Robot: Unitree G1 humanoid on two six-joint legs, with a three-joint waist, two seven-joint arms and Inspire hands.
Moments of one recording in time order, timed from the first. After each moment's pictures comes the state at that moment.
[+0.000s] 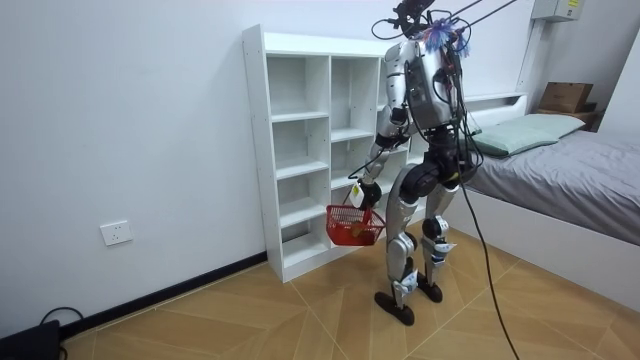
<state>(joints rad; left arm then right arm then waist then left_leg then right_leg) -0.13 0.26 -0.30 0.95 -0.11 -0.07 0.02 -0.56 -0.41 0.14 0.96 0.11 -0.15 -0.39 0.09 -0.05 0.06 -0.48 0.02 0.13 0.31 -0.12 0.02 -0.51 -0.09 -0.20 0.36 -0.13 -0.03</state>
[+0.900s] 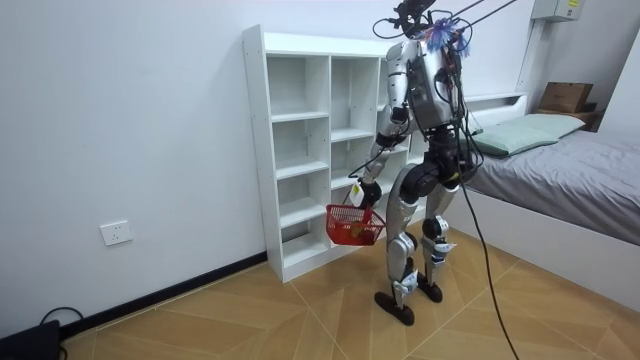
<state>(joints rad) -0.15 0.26 -0.34 0.95 -0.13 -0.07 0.03 -0.61 -0.41 0.18 1.01 0.12 -0.15 -0.40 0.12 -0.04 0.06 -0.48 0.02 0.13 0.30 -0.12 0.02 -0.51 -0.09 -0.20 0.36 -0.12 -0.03</state>
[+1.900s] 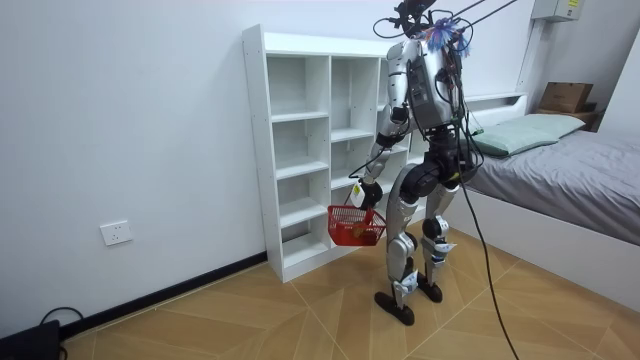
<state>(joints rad) -0.16 0.26 -0.37 0.97 -0.13 -0.07 0.03 -0.63 -0.43 0.21 1.03 0.12 -0.15 -0.40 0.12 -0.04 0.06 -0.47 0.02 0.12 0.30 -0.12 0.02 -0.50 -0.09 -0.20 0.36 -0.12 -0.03</state>
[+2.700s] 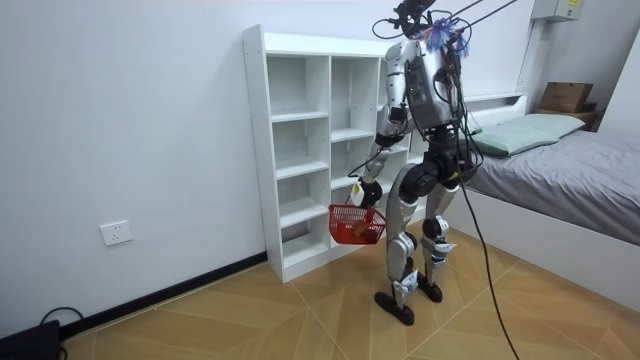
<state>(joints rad) -0.17 0.26 -0.38 0.97 -0.13 -0.07 0.03 -0.63 -0.42 0.22 0.99 0.15 -0.15 -0.38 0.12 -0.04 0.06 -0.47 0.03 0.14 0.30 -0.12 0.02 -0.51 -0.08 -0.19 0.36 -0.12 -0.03</state>
